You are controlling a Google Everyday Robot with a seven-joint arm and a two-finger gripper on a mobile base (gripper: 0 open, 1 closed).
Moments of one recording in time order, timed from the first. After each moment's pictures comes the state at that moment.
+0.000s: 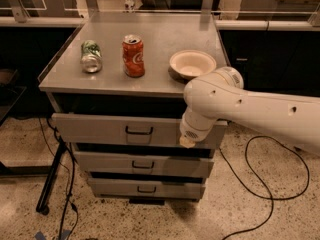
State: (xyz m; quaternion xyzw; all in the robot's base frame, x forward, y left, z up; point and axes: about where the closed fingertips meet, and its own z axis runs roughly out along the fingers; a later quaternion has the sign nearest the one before) arm 0.552 -0.093 0.675 -0.54 0.83 -0.01 0.13
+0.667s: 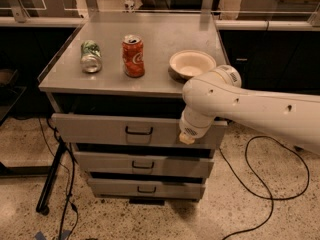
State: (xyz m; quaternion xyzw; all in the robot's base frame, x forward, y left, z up) arm 0.568 -0.092 0.677 -0.54 0.83 -0.03 0.14
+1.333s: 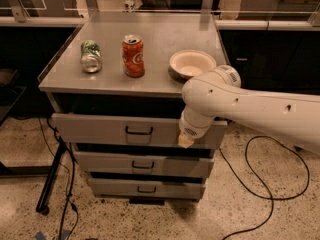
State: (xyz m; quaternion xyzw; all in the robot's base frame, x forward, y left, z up) arm 0.568 -0.092 0.677 -0.54 0.83 -0.03 0.14
